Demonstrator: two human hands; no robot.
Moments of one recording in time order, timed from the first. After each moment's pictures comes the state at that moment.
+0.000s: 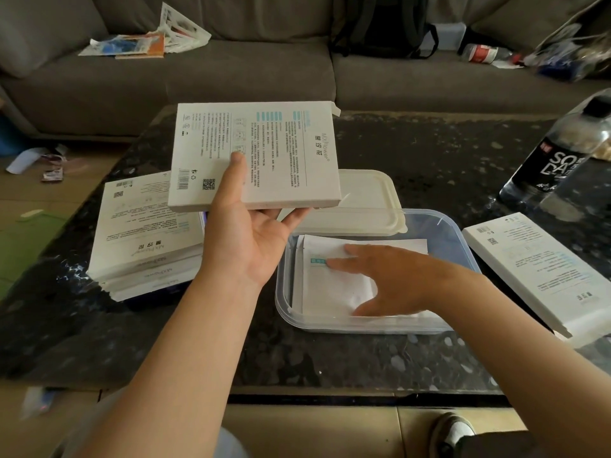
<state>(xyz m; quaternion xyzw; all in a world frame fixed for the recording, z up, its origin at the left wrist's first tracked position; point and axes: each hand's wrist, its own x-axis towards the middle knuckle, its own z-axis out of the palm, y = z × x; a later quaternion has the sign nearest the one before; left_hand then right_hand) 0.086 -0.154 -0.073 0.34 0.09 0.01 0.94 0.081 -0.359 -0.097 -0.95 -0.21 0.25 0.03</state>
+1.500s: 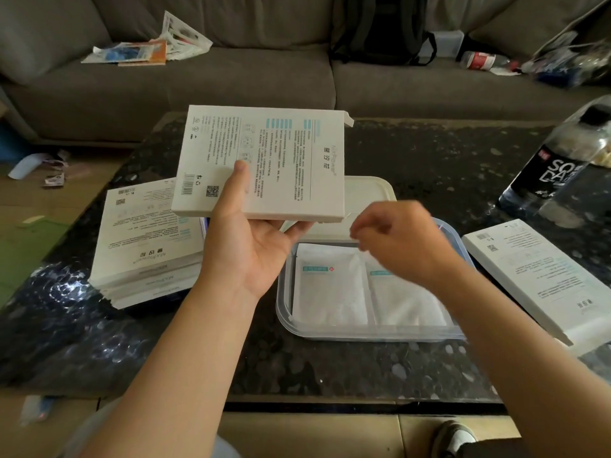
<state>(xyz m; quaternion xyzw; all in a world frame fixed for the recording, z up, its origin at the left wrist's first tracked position) 0.083 -0.153 -0.069 0.36 0.06 -0.02 0.93 0.096 -0.352 -0.077 -0.93 -0.07 -0.03 0.36</state>
